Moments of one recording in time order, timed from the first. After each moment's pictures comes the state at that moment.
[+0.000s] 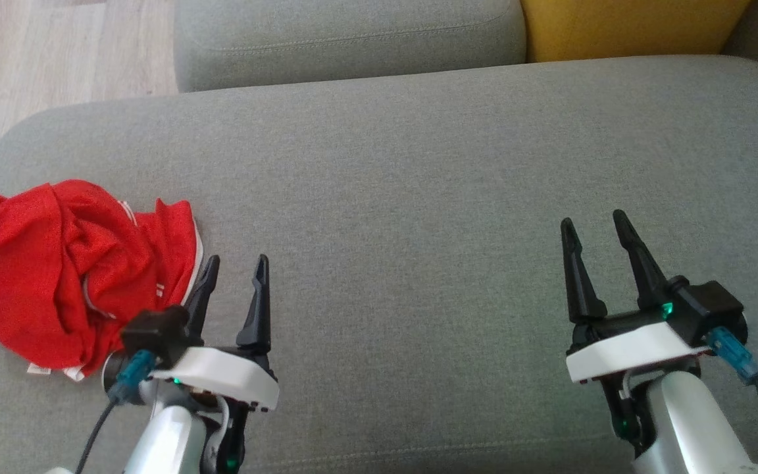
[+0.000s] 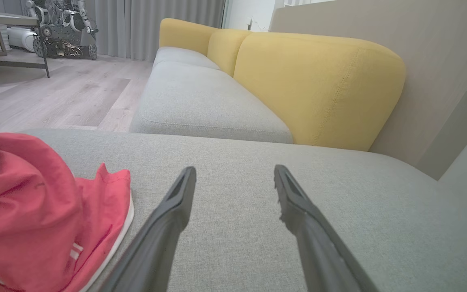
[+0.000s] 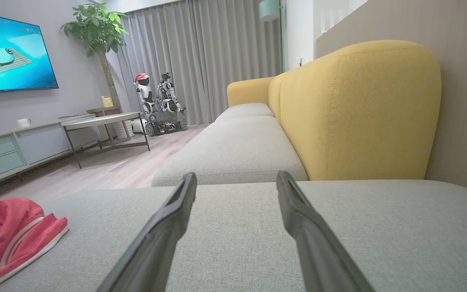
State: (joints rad) left arm -0.12 0.05 -0.24 0.27 -0.29 0.00 -0.25; right arm -0.14 -0.05 0.11 0.24 0.15 0.13 -0.23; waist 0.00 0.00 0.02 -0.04
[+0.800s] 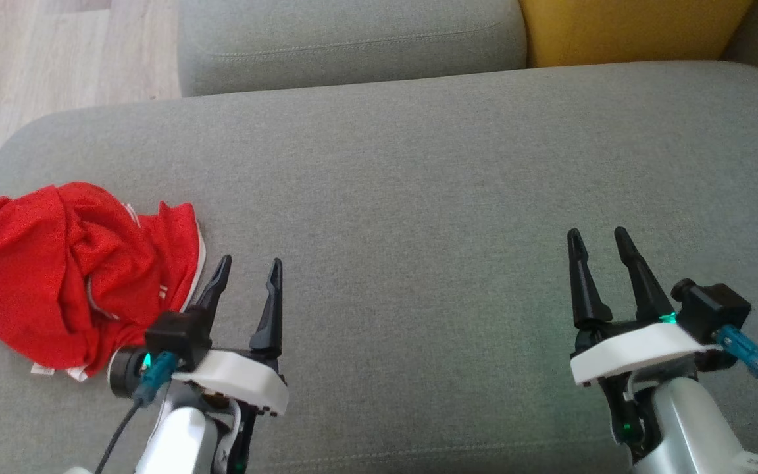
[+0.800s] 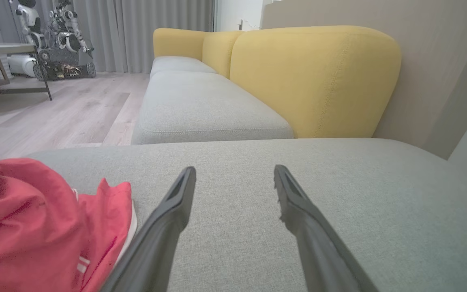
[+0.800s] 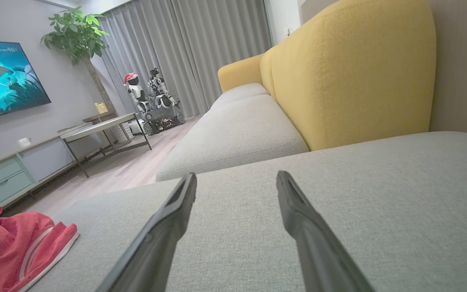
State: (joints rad) left arm -0.12 0.05 -0.27 0.27 -0.17 0.03 -0.25; right arm -0.14 -0.05 0.11 0.29 0.31 0.13 -0.17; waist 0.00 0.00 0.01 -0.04
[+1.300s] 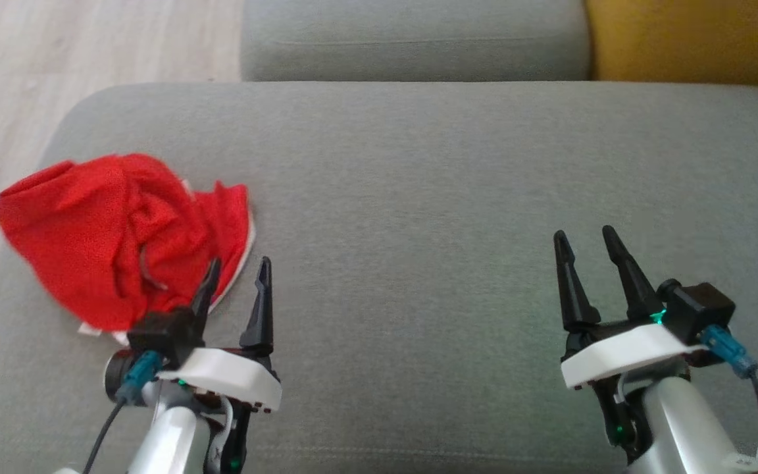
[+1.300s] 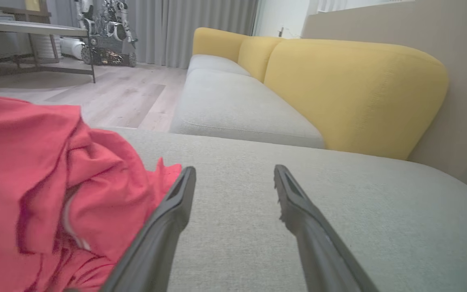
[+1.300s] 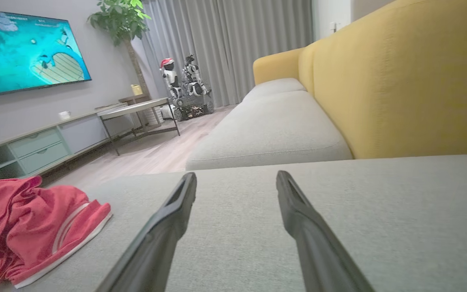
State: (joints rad) left arm -0.12 0.05 -0.26 0.27 -0.26 0.03 -0.25; right arm -0.14 -0.05 0.13 0.28 0.25 0.13 -0.18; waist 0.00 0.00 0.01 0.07
